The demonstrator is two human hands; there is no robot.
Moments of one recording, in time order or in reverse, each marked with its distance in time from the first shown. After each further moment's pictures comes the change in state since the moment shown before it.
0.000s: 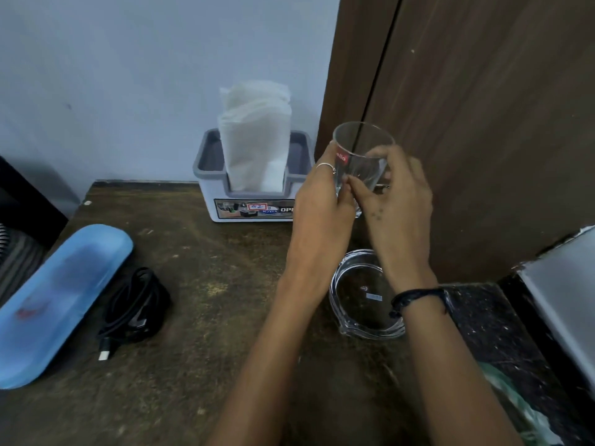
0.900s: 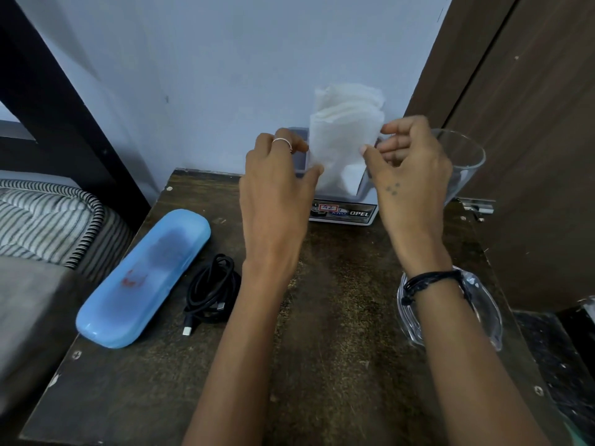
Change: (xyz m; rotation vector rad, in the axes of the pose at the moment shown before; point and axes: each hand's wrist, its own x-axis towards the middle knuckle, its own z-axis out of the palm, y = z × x) left_hand 0.003 -0.020 -0.105 0.490 0.416 0.018; right_hand 0.012 -0.061 0.053 0.186 -0.005 -0.104
